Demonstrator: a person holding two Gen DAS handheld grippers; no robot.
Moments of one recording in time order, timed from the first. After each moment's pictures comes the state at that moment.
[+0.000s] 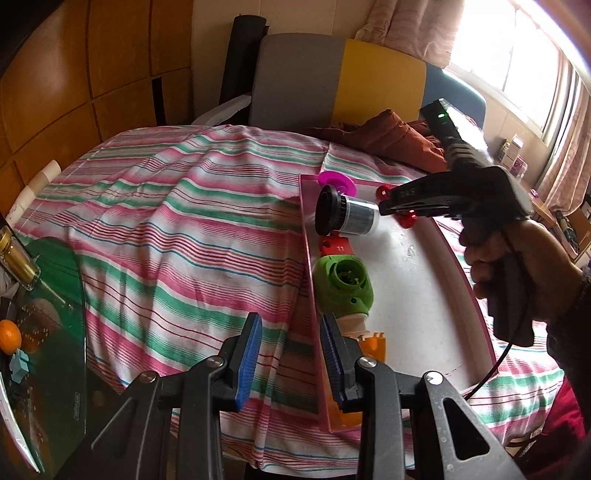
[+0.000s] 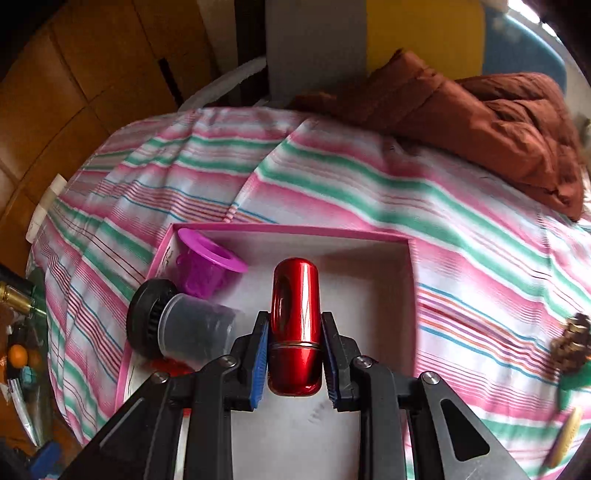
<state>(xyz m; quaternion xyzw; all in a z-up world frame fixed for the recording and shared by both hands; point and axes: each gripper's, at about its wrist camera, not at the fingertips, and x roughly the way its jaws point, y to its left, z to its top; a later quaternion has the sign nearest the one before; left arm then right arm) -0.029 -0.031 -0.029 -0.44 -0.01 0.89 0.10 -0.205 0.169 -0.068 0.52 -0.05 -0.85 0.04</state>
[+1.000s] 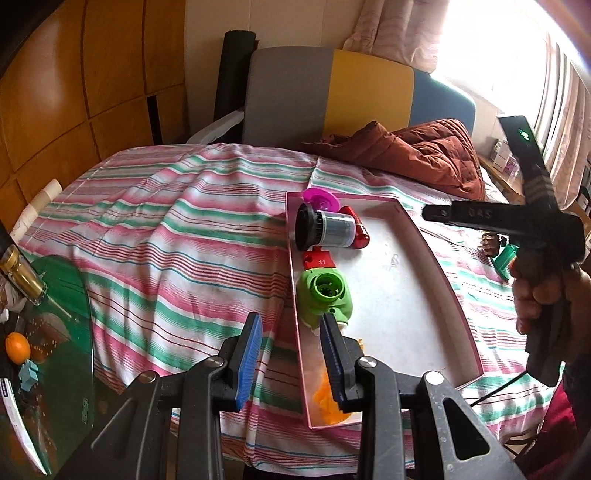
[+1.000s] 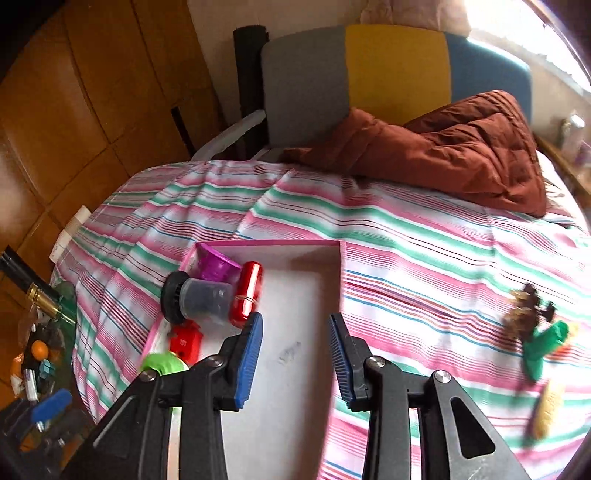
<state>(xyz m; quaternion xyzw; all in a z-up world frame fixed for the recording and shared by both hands) -0.014 -0.016 -0.008 -0.42 0.01 0.90 0.11 -0.111 0.223 -0.009 0.42 -0.08 -0.90 0.04</state>
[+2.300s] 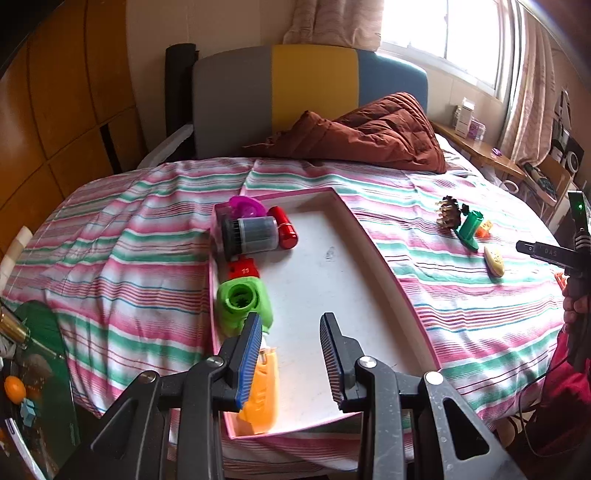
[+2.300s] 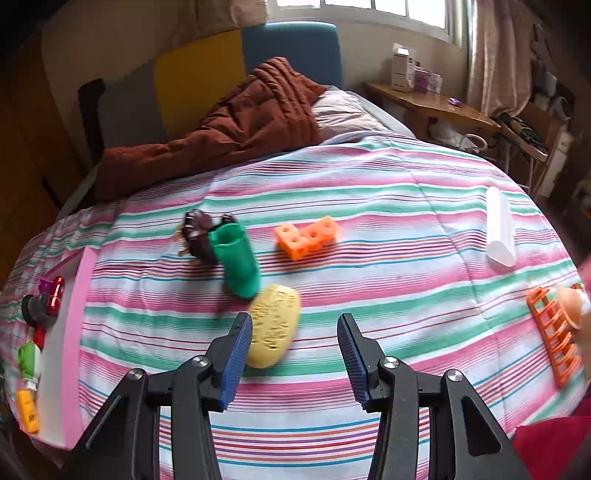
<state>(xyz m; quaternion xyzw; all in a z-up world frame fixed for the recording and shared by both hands) -0.001 0.060 -0.001 -0.41 0.08 0.89 0.17 0.040 0.460 -0.033 0.41 -0.15 -0.87 -0.21</state>
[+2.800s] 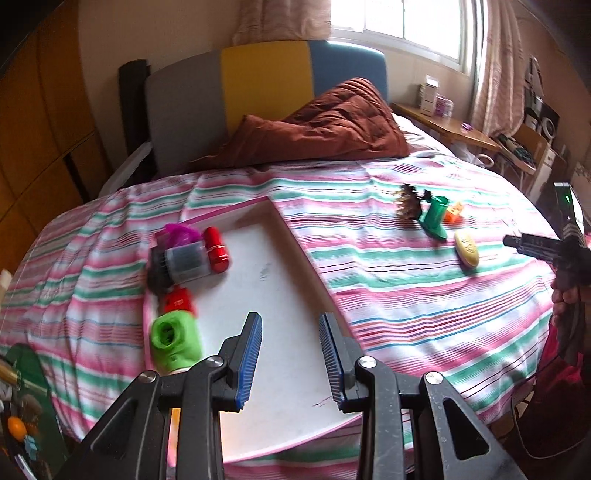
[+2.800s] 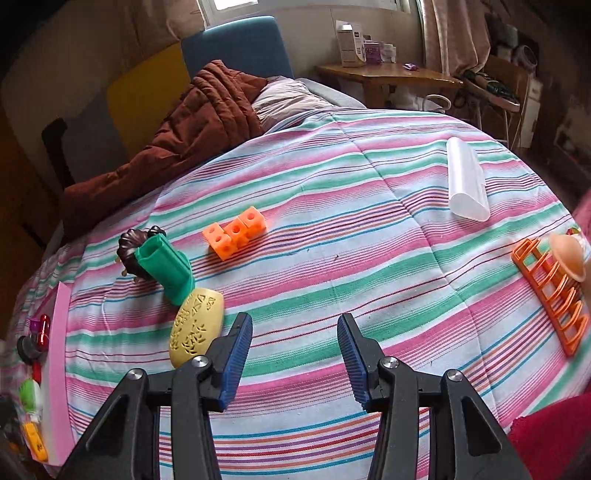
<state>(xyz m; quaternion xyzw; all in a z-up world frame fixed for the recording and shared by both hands) -0.001 0.136 0.001 -0.41 0.13 0.87 0.23 0.065 0.512 -0.053 0.40 -0.23 -0.85 -0.24</state>
